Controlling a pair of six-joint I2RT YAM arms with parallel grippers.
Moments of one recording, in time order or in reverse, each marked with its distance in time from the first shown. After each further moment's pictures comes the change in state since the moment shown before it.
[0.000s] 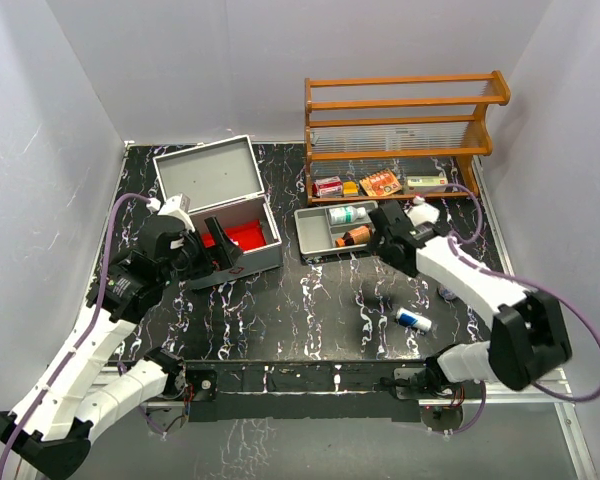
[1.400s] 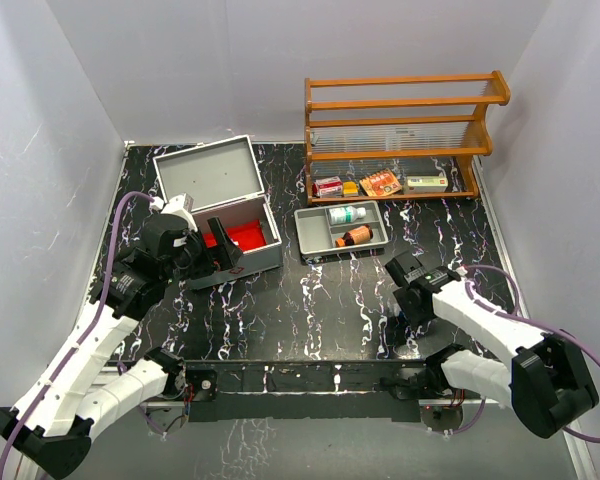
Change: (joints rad) left arm 0.000 0.015 0.000 -0.009 -0.014 0.037; right arm 0.000 -0.320 -0.434 -0.225 -0.029 0.724
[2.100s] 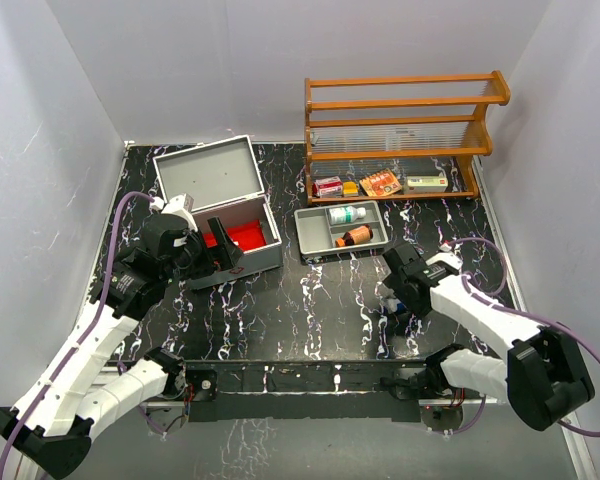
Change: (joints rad) left arm 0.000 0.001 0.000 0.001 0.005 -0.004; right arm -0.006 0.031 0.029 0.176 0.044 -0.377
